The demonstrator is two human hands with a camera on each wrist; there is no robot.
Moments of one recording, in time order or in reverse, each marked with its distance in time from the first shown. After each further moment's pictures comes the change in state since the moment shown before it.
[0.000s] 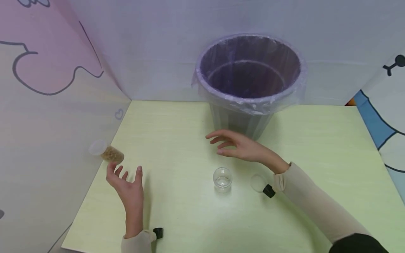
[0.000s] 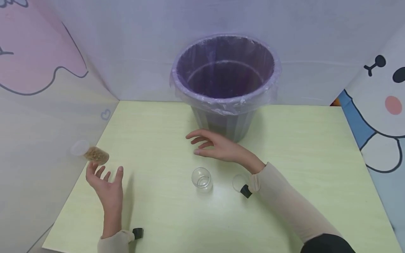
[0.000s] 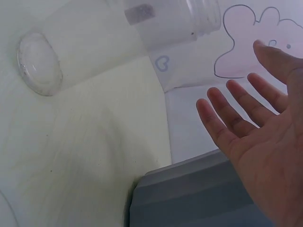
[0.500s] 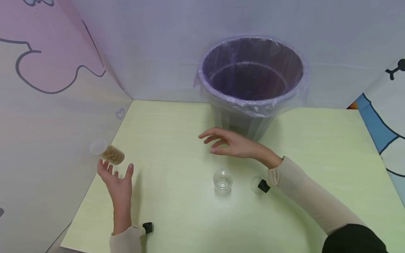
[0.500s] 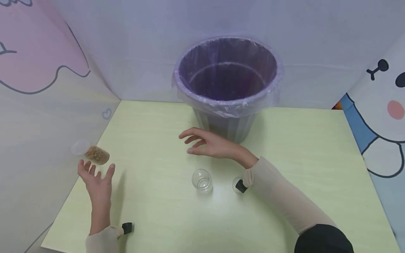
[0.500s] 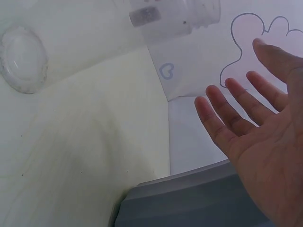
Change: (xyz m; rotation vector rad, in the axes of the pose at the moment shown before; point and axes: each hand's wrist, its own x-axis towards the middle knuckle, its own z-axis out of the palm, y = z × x) left_hand 0.031 -0.001 -0.023 -0.034 -0.071 -0.112; right_hand 0.027 -0.005 0.001 0.008 -0.076 0.001
